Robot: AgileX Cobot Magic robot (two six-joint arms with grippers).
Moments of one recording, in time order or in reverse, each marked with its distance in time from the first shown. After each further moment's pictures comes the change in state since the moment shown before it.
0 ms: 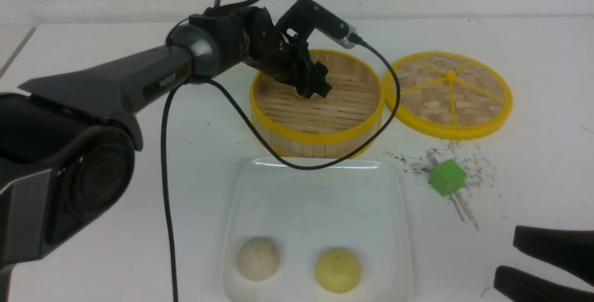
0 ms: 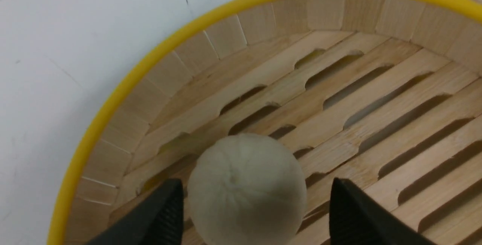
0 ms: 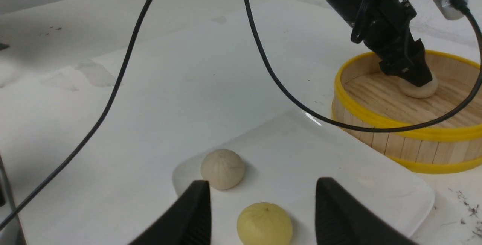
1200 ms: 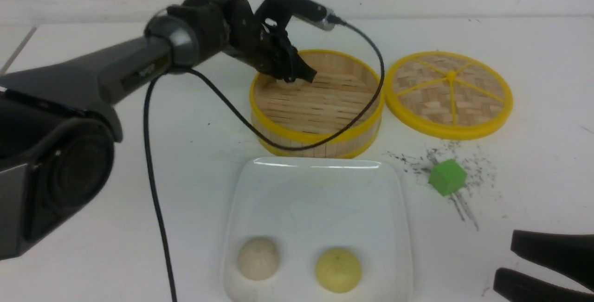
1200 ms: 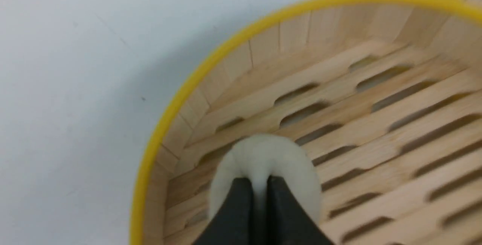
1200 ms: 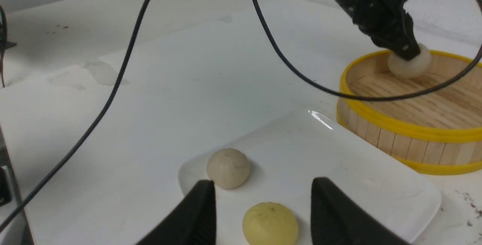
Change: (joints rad) right arm 0.000 0.000 0.000 0.000 -0.012 -0.003; left arm 0.047 -0.076 -0.001 -0.003 0.076 -0.113
